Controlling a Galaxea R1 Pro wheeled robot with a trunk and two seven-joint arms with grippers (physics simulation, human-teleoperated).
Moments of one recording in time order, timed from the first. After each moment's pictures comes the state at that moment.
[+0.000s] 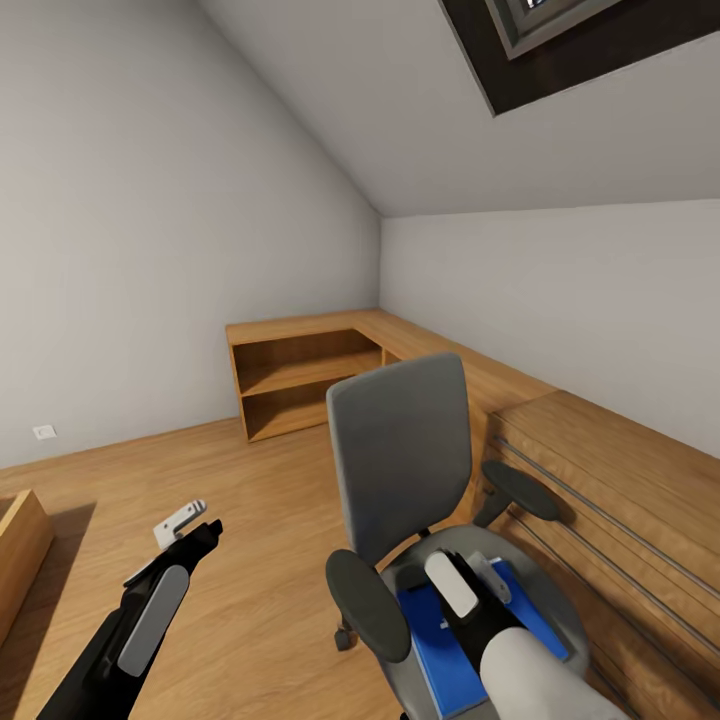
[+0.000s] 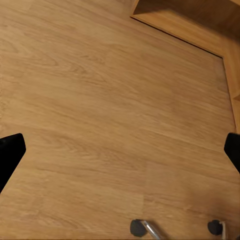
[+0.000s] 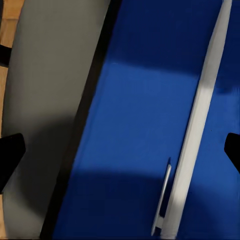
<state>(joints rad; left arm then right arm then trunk) -0.38 0.10 -0.01 -1.17 0.72 0.32 0.51 -0.65 0.17 0.14 -0.52 -0.94 -0.04 -0.81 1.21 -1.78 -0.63</state>
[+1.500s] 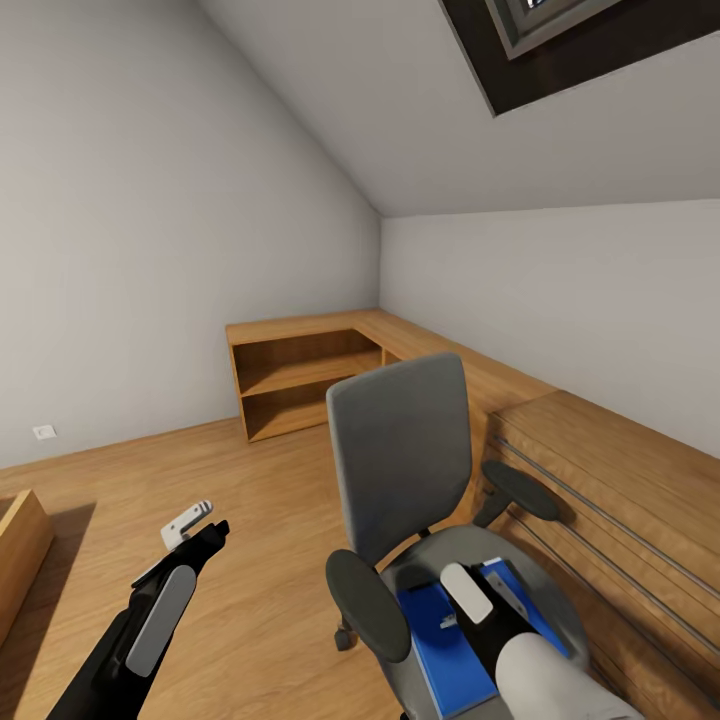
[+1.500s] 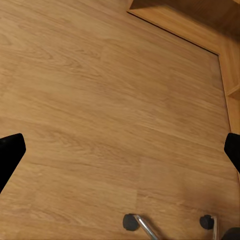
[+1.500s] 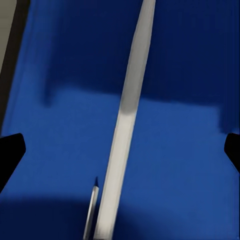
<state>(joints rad) -0.38 0.07 -0.01 -1.17 0.72 0.32 0.51 -0.65 0.12 0.14 -0.44 -1.01 -0.05 -0.81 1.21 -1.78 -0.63</state>
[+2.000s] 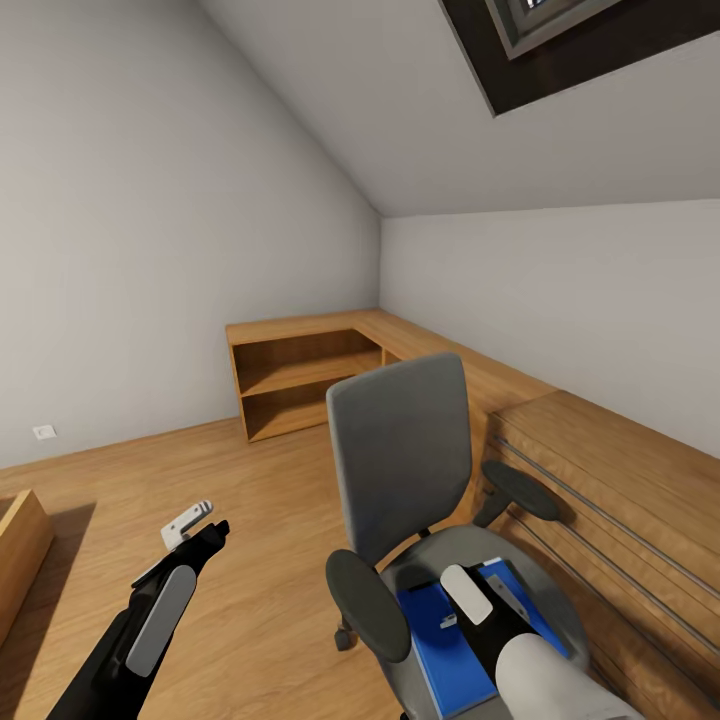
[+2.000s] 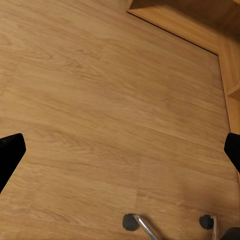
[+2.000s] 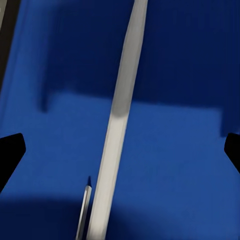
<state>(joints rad) -0.38 0.07 -0.01 -1.17 0.72 0.32 0.51 -0.65 0.12 0.13 -0.43 -1.01 -0.05 -0.82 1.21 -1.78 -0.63</state>
